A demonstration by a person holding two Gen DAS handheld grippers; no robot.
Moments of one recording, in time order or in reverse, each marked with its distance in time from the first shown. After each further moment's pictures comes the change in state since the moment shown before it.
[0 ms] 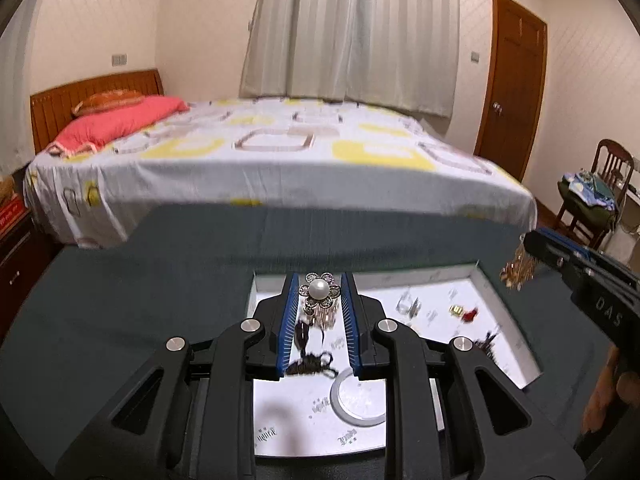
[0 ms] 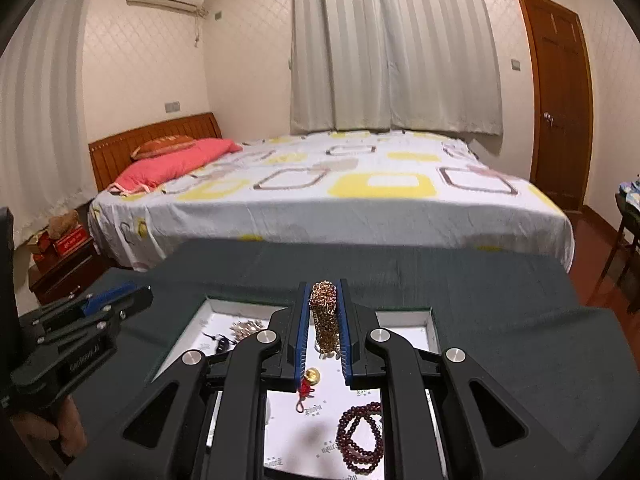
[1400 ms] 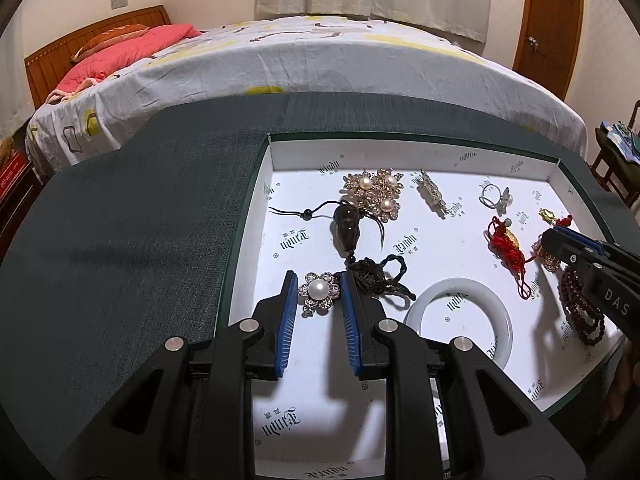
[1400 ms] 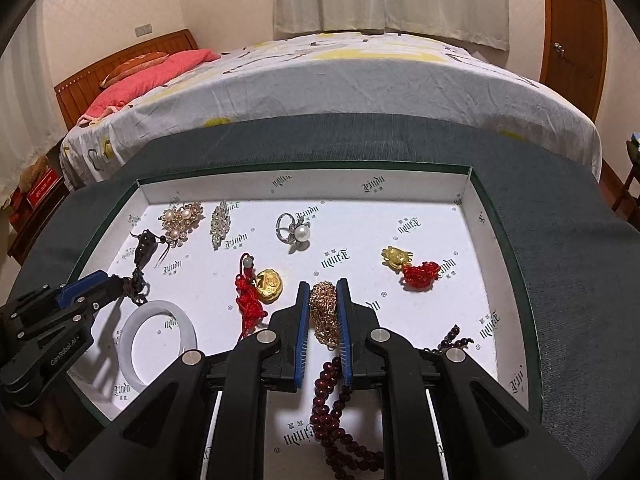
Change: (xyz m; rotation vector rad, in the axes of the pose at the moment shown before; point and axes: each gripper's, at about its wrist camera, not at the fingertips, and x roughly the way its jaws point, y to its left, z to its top) left arm 0.092 0.026 -0.070 0.001 0.269 0.093; right arm 0.103 -0.012 -0.076 0.015 0.324 -0.034
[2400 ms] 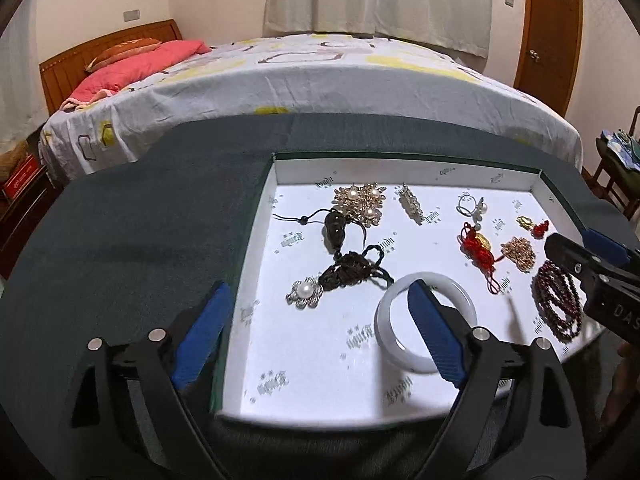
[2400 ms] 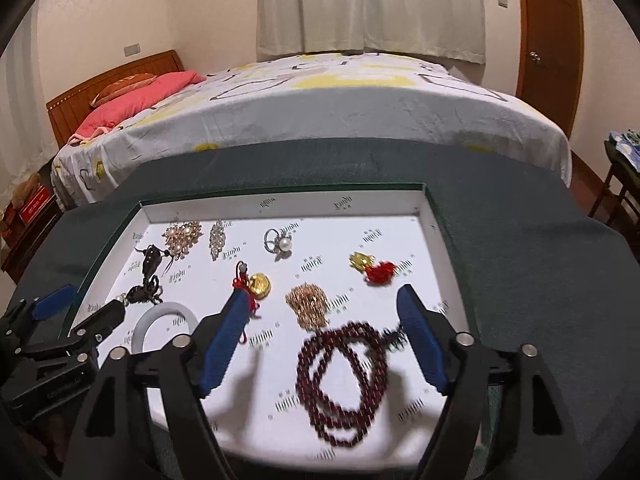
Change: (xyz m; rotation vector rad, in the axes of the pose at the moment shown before) left arm -0.042 -0.008 -0.012 -0.012 -0.070 0.030; right arm -0.048 -0.005 -0.011 0.037 -0.081 -0.065
